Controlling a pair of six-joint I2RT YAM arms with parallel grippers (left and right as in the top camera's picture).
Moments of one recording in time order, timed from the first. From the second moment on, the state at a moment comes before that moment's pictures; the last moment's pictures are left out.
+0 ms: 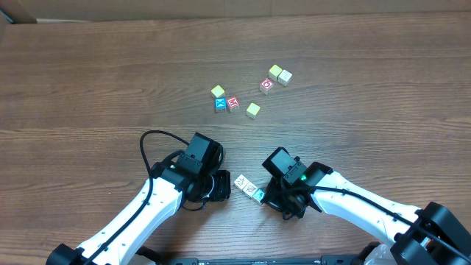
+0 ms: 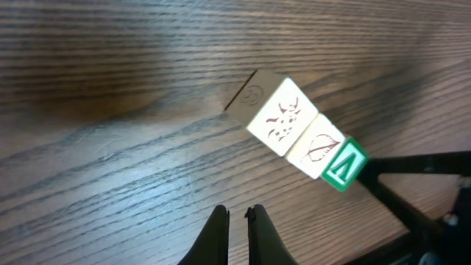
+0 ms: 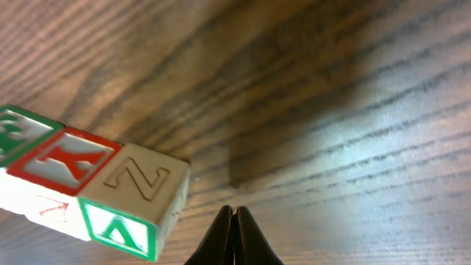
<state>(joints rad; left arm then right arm) -0.50 1.32 0.70 -0.68 0.33 -0.55 0.77 1.52 0.73 -0.62 -0.23 1.24</state>
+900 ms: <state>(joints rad) -0.46 1.33 0.70 -0.63 0.23 -0.53 0.77 1.52 0.73 -0.55 -0.23 1.09</state>
